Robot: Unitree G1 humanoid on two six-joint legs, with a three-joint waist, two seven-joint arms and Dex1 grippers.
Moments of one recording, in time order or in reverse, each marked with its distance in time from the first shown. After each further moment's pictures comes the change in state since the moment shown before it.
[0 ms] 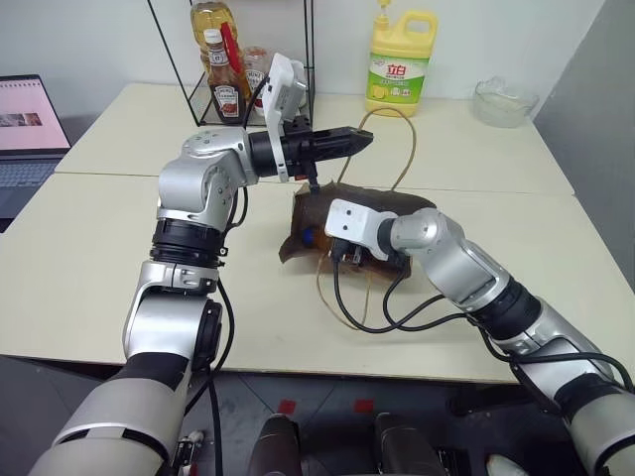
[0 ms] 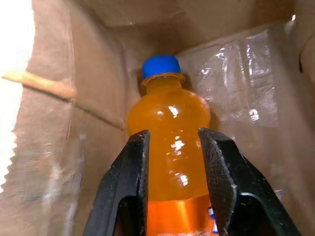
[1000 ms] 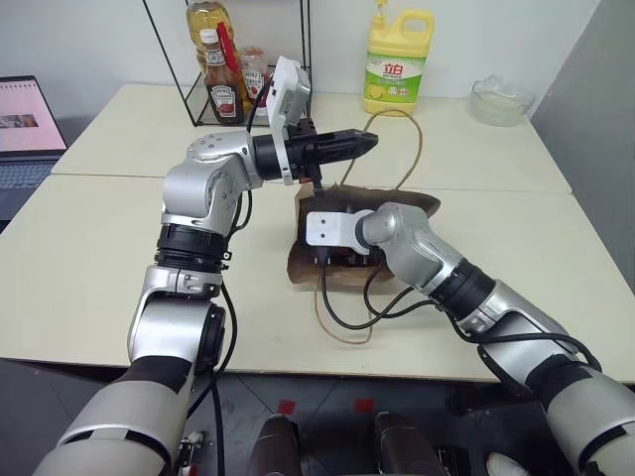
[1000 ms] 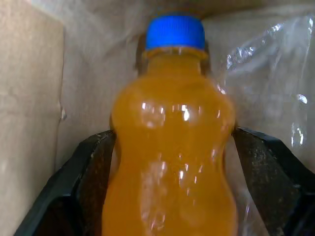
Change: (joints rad) left arm 0.027 -0.017 0.001 -0.046 -0.003 -0.001 0.005; right arm -0.149 0.160 0.097 0.401 -0.261 -0.166 0.106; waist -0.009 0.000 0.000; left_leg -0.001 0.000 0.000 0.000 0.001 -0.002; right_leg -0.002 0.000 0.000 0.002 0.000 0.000
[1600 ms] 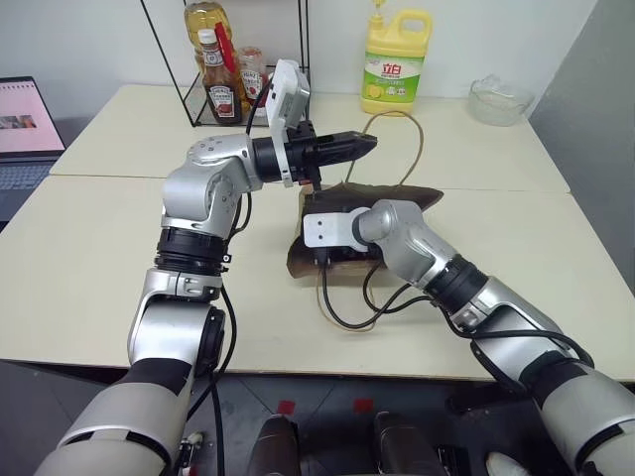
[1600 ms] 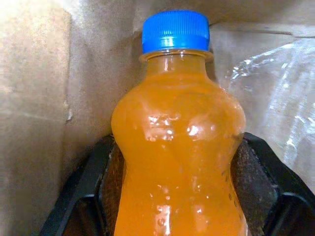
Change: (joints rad) left arm 0.009 0.000 0.000 -0.003 0.001 -0.013 0.011; right arm 0.020 -0.013 -0.047 -0.016 -0.059 -0.090 0.035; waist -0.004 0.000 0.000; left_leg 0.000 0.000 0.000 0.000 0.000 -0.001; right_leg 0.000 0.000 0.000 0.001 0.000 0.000
